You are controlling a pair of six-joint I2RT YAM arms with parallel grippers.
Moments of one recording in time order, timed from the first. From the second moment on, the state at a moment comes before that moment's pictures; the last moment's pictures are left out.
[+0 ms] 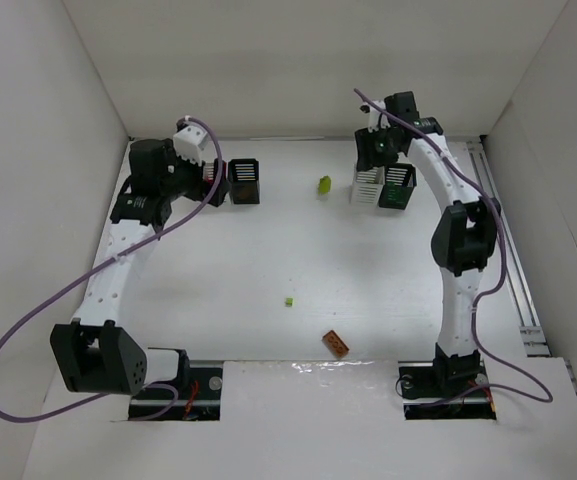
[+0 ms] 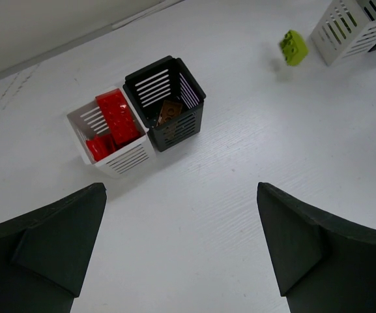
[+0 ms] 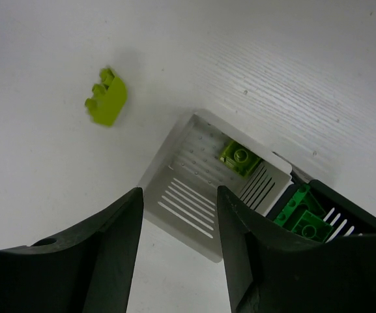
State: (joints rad) left arm -0.07 1.29 1.21 -0.37 0.40 0.16; right arm 0.20 2.21 2.18 -0.85 -0.24 -0.12
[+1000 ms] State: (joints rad) left arm -0.14 1.28 1.18 -0.36 0.35 0.21; right arm 0.46 2.38 2.28 -0.62 -0.12 0.00
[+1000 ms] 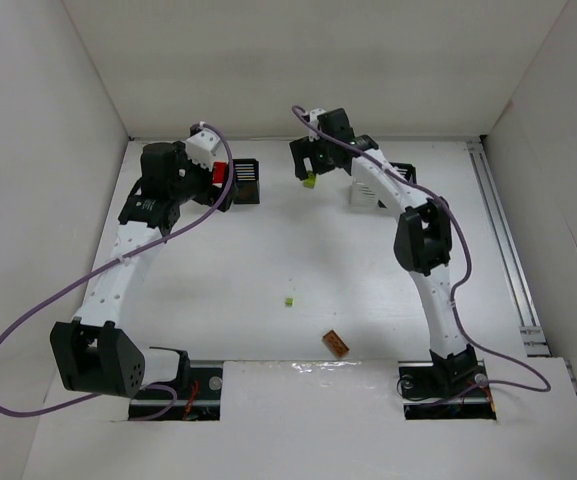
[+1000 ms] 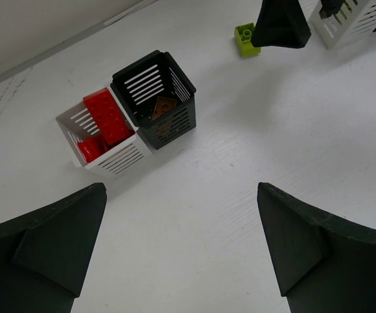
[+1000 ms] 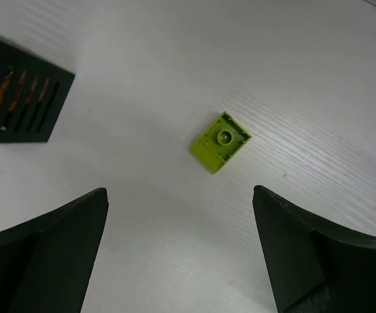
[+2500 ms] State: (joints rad) left arm -0.14 1.32 1.17 -0.34 0.31 0.21; right arm 0.48 2.53 2.29 -0.49 0.28 0.46
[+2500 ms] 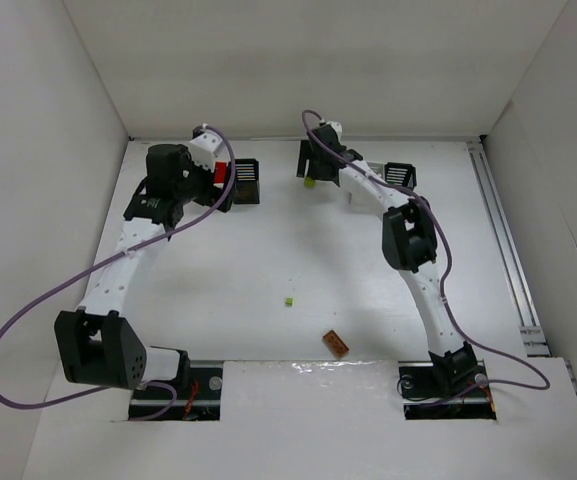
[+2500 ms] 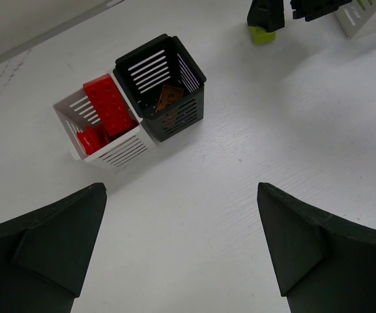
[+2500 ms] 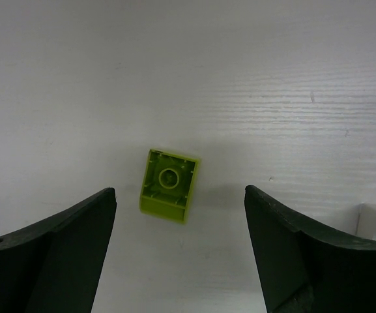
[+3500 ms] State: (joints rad) left arm -0.14 1.39 1.20 -0.34 0.29 0.19; right arm 0.47 2.56 2.30 -0.52 0.14 0.47
